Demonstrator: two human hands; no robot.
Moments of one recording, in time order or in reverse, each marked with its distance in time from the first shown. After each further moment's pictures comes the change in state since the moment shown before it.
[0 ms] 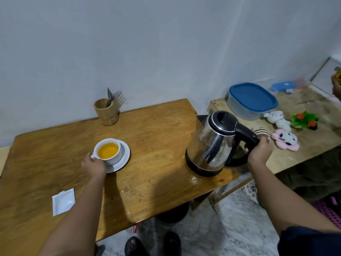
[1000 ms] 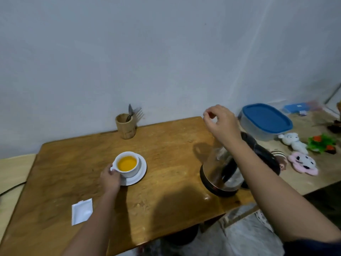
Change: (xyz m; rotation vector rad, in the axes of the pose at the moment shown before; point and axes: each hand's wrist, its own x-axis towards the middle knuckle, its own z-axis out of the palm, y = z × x) left_hand 0.005 -0.002 -0.016 0.009 -0.126 0.111; right_hand -0.099 -0.110 0.131 -0.639 -0.603 -1.027
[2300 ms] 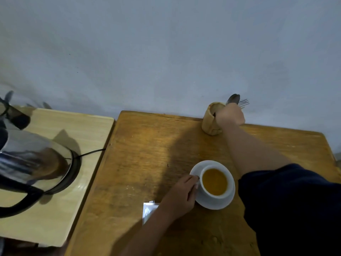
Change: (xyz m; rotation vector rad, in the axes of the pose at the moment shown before) left_hand 0.051 -0.028 -0.052 0.272 -0.485 0.576; right_hand 0.120 -0.141 0.366 -0.252 -0.492 0.591
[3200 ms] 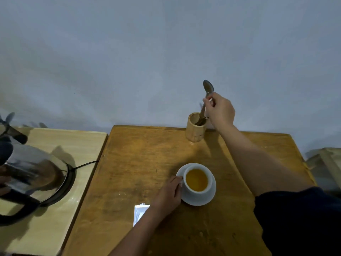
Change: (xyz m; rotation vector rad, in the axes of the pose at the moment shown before) left_hand -0.001 0.016 -0.001 0.089 -0.015 -0.121; right_hand -0.031 0.024 -0.084 0.341 0.214 -0.544
